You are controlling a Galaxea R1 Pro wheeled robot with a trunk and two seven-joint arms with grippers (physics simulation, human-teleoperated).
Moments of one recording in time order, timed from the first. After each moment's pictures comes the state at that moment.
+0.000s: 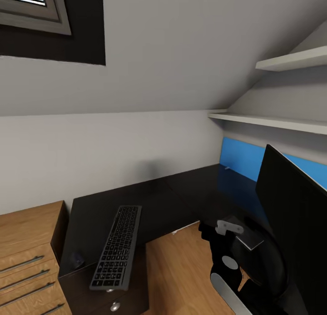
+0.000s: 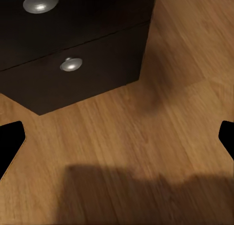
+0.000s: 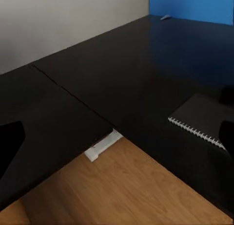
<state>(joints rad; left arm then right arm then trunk) -0.08 -0.11 -0.45 -0.60 0.33 -0.09 0.40 -0.34 -0.21 0.65 -1.49 -0.64 0.13 -0.89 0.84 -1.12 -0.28</state>
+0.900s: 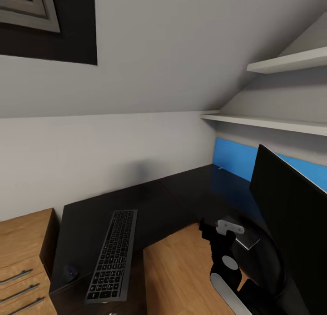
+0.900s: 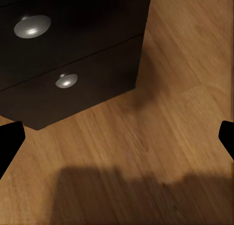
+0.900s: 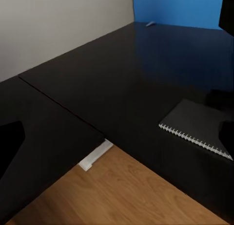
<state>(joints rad) -0.08 -0.11 -0.45 -0.60 0.33 -0.09 0.40 -0.34 -0.20 0.65 -1.49 -0.64 0.10 -0.90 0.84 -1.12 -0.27</state>
